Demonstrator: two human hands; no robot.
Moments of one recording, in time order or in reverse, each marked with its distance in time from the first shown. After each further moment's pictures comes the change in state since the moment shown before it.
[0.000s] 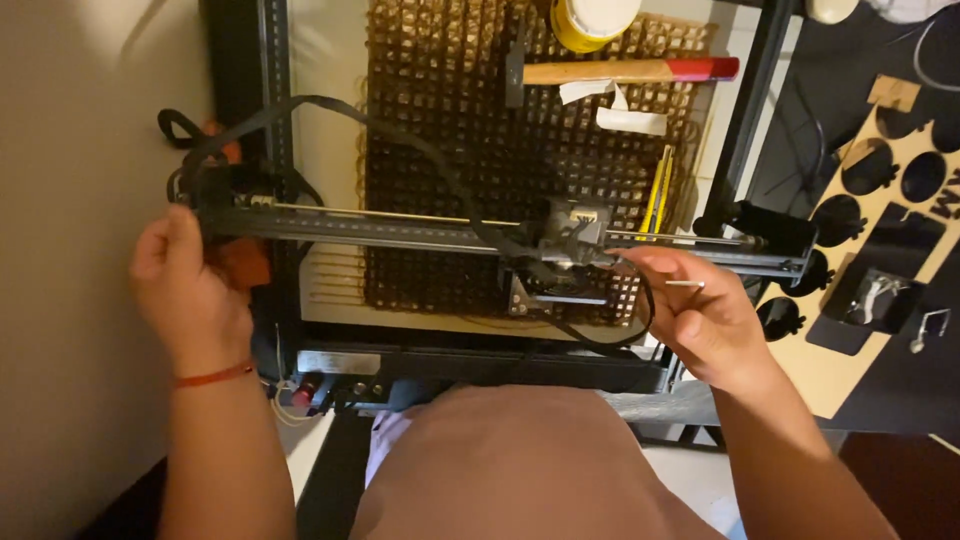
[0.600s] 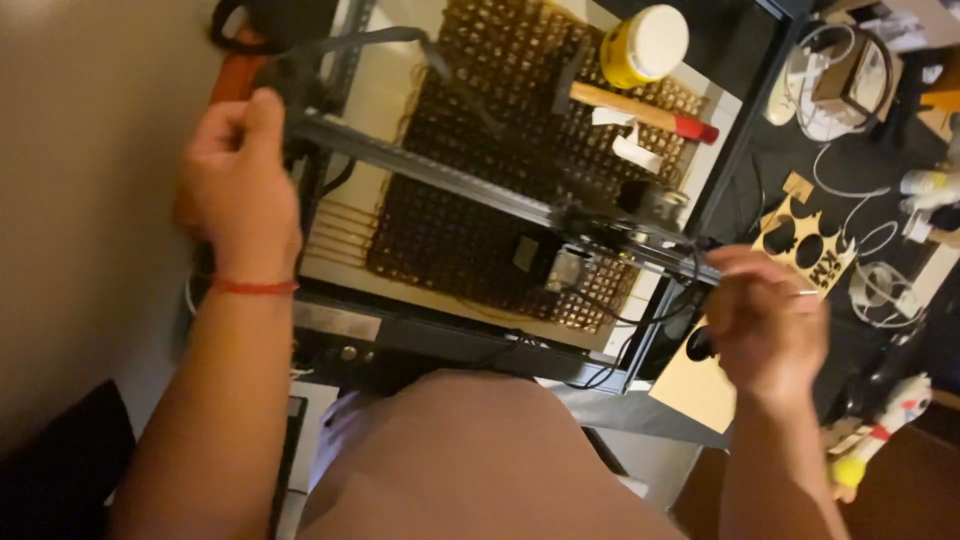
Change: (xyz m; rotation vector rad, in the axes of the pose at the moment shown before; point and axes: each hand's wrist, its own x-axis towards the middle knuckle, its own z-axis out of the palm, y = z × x) left_hand 0.011 -0.012 0.003 0.160 0.049 0.152; right_hand -0.012 -0.031 0.013 -0.588 0.147 -0.339
